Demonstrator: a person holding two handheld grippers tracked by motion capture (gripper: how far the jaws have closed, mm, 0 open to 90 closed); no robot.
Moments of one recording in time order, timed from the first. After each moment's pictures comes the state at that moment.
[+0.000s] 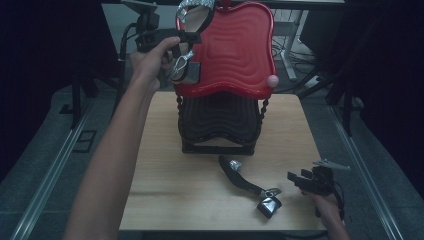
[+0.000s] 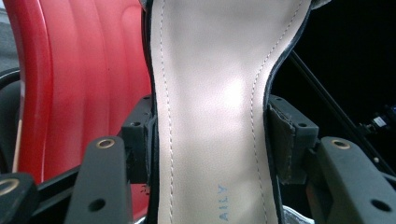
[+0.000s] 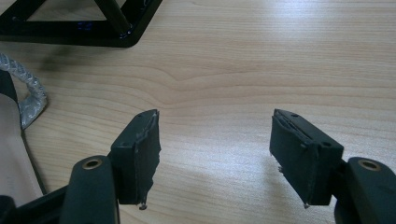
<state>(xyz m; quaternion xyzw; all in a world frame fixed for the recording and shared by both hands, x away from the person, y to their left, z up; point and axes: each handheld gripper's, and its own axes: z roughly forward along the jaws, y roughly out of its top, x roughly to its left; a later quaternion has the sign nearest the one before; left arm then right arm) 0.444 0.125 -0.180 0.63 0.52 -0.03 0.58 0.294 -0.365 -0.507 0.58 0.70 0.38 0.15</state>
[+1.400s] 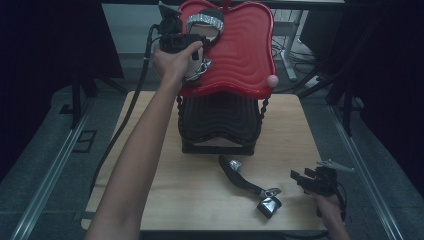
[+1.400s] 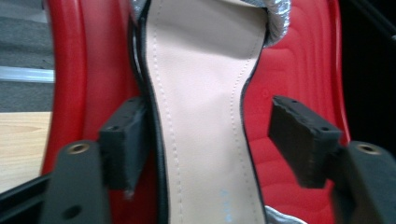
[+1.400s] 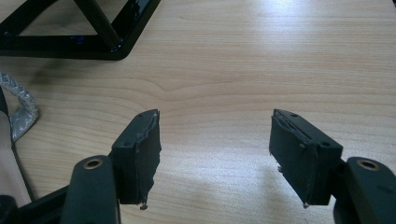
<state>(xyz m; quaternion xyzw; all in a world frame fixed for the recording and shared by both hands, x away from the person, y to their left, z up) 0.476 0.083 -0.199 0.64 0.58 0.08 0.49 0.291 -0.370 -0.504 0.59 0.69 0.39 0.18</state>
